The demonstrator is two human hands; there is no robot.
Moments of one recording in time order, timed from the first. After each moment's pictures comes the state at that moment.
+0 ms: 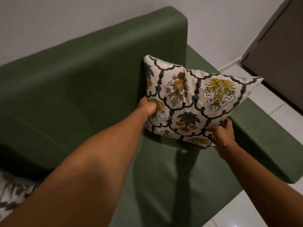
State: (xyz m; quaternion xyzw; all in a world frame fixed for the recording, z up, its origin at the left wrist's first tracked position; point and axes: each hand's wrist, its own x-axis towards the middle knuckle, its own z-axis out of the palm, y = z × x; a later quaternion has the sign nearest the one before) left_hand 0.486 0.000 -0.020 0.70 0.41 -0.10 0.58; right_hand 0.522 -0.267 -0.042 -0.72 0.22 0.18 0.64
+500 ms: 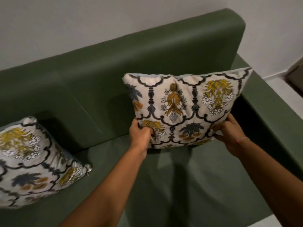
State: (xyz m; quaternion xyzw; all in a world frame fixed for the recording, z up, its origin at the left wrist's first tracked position) left_hand 0.322 0.022 -0.001 0.52 0.54 0.15 0.65; right_hand 0.510 -0.168 -0.010 -0.72 0.09 0.33 0.60
